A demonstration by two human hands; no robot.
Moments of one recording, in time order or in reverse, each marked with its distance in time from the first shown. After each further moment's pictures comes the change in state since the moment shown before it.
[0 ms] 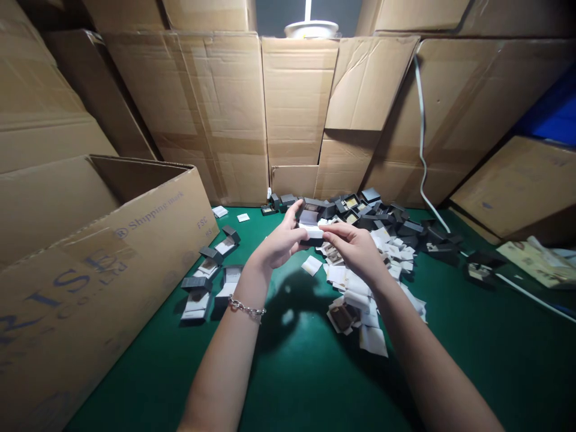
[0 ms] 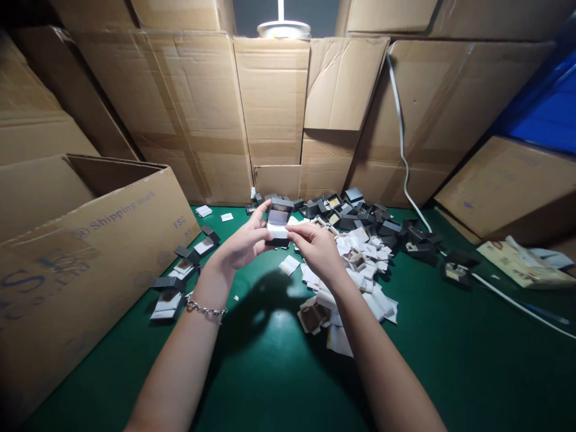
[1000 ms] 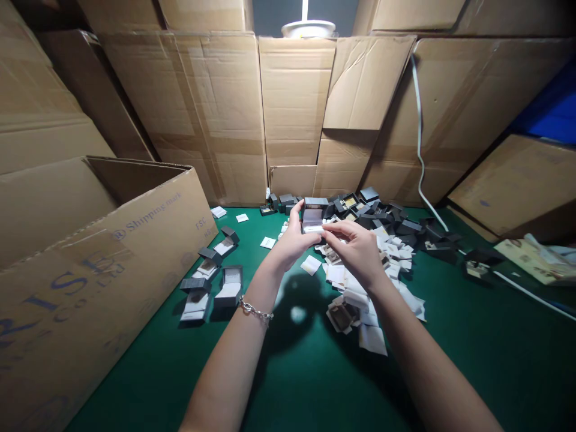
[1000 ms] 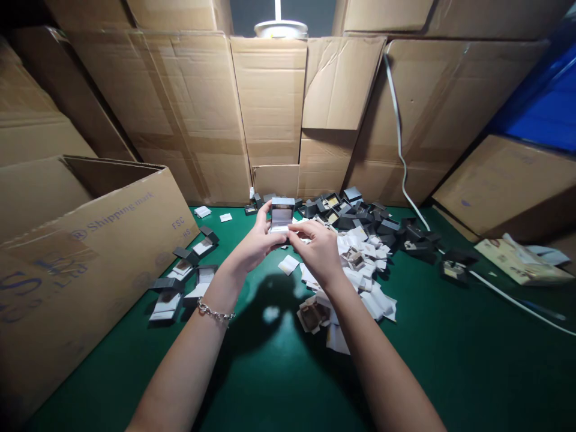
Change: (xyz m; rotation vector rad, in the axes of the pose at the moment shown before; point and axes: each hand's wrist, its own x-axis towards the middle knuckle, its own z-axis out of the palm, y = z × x) left_hand 0.013 -0.022 0.011 0.048 0.035 0.141; right_hand -0.006 -0.009 0.004 -0.129 0.168 -0.172
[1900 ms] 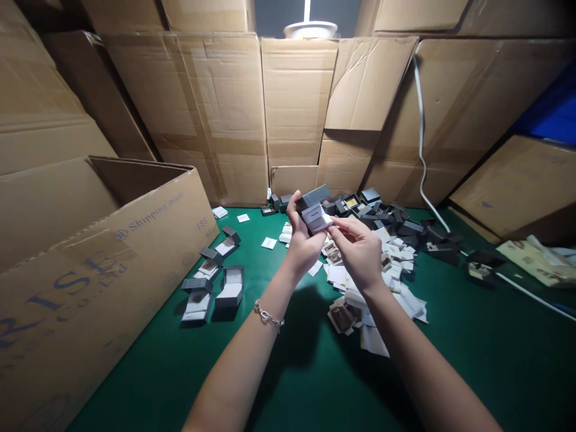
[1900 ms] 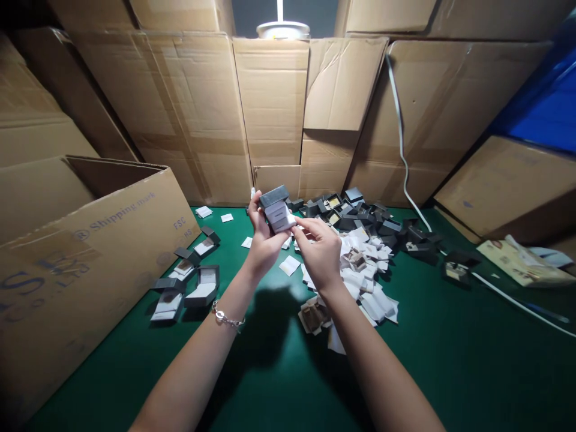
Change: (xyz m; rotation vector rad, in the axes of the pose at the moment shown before) left_hand -0.003 -0.004 0.028 -0.060 0.168 0.416; right_hand -0.004 0.000 0.011 0.156 0.185 0.083
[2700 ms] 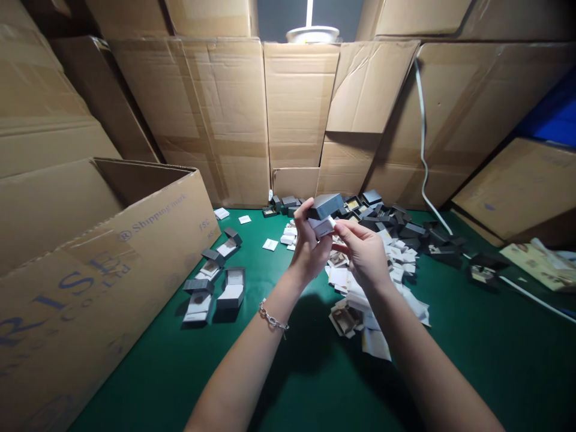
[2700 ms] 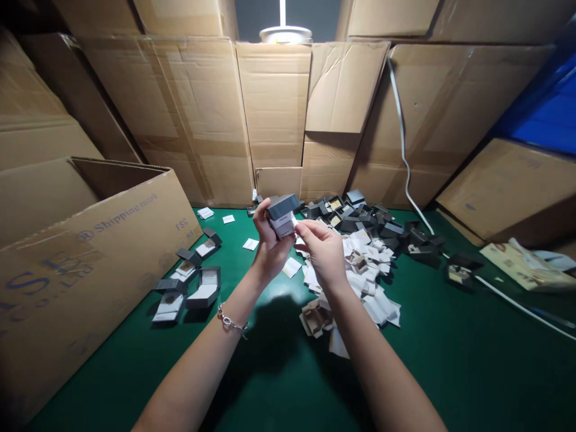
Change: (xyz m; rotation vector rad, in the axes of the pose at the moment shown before) left_hand -0.003 -0.018 -0.003 0.222 -0.032 0.227; right_hand 0.009 -0.010 -0.001 0.564 -0.010 0.581
